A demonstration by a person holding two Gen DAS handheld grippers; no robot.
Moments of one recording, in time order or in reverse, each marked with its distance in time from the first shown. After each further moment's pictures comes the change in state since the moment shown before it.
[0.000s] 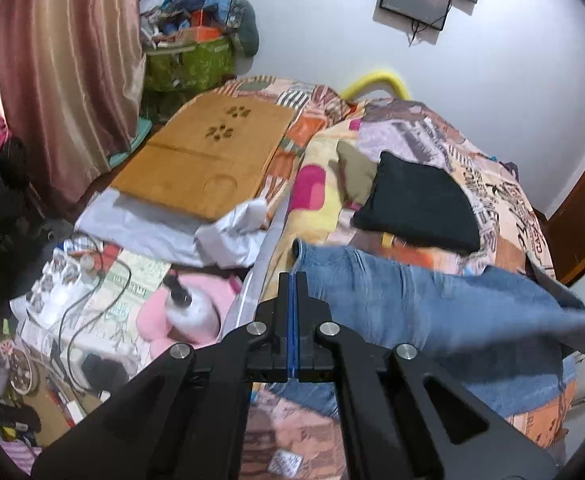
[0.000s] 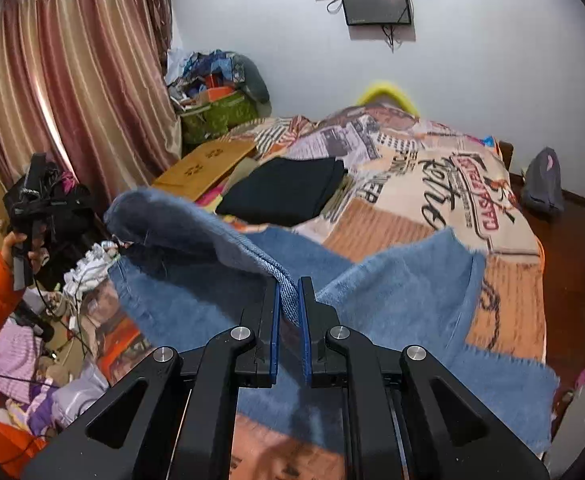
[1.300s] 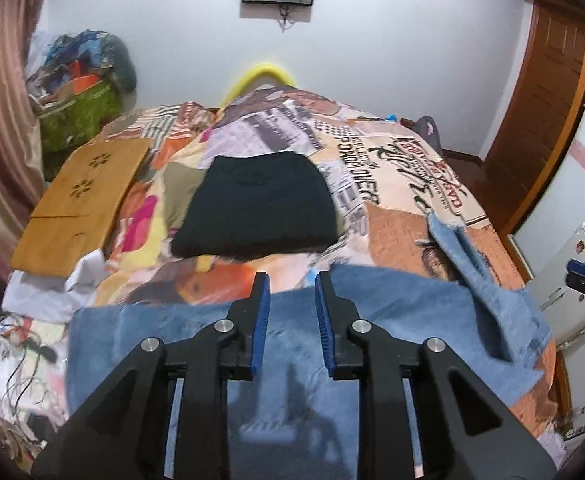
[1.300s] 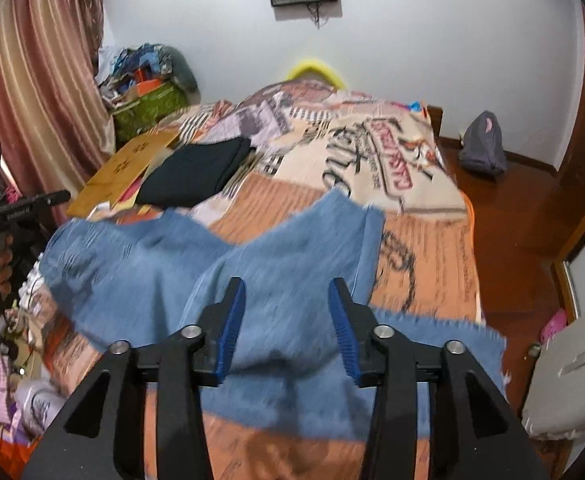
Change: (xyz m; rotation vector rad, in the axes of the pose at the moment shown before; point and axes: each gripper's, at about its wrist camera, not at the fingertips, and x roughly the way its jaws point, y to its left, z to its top) left arm 0.028 -0.241 -0.001 0.291 -0.026 -0.217; right arm -0.024 -0.079 -0.006 0.121 0.060 -0.202
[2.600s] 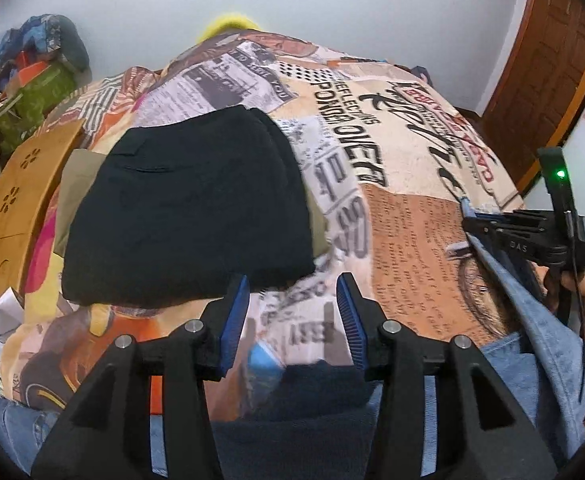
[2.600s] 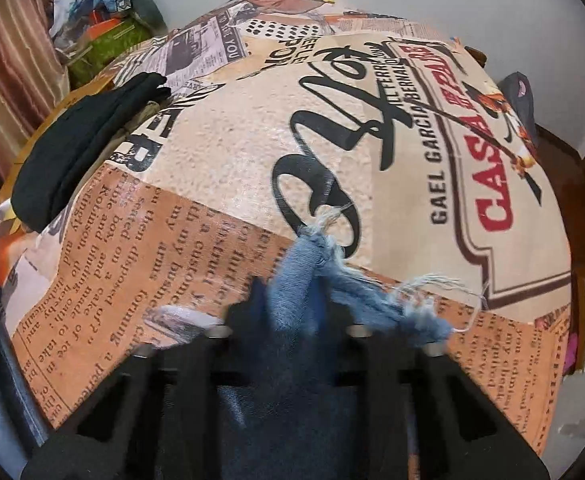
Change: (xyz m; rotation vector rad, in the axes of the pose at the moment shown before) left arm 0.186 -0.047 0.034 0.077 0.165 -0.042; right arm 0.264 -0.070 0.075 -0.033 0.266 -0.028
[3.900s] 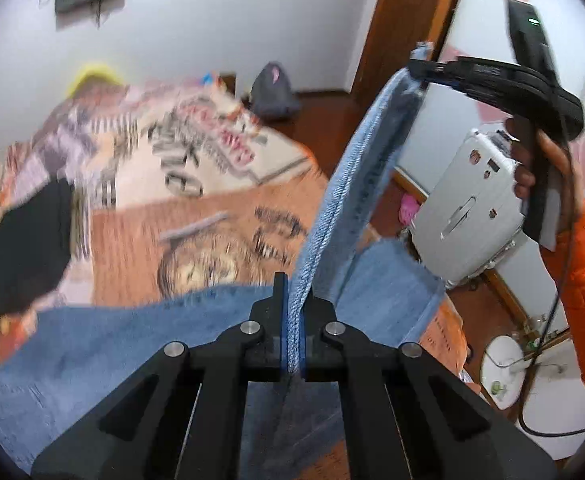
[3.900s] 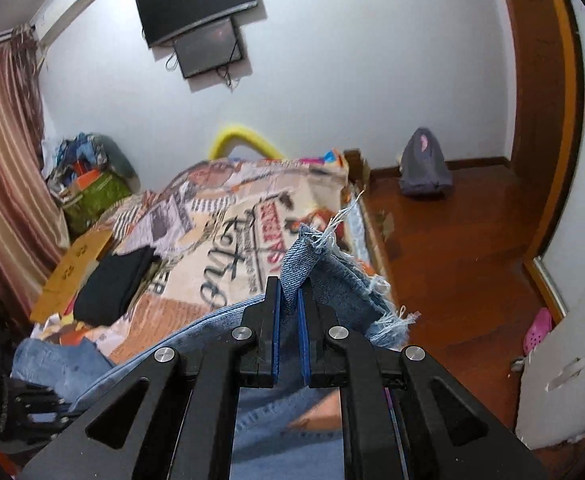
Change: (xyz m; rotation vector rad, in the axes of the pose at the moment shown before) left arm -0.125 -0.248 -0.051 0.296 -0.055 -0.304; right arm -0.275 -0.118 -0.062 0.258 -0.460 -0.065
